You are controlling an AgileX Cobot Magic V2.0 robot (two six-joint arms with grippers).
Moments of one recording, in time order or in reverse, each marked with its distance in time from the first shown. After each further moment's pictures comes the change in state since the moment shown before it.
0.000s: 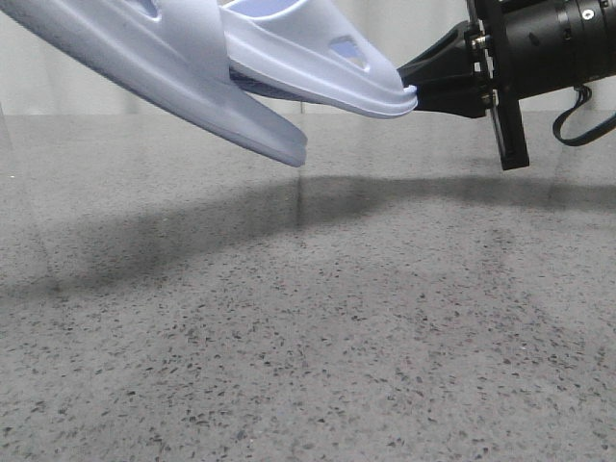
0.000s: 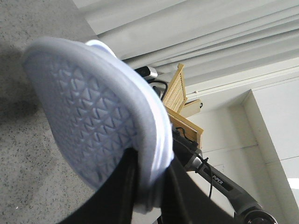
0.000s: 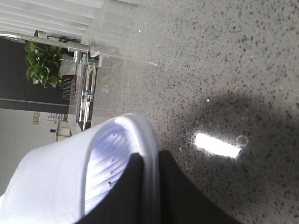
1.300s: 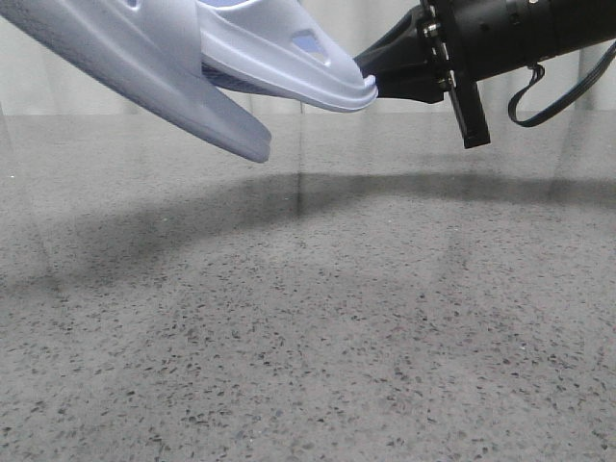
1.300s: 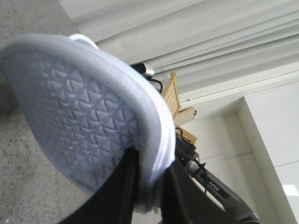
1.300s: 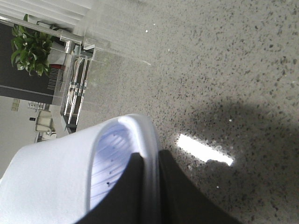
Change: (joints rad) left arm 0.001 -0.008 -0.004 -0.031 -0.020 0.007; right arm 0.097 0.011 -0.091 -0.027 -0.088 -0.003
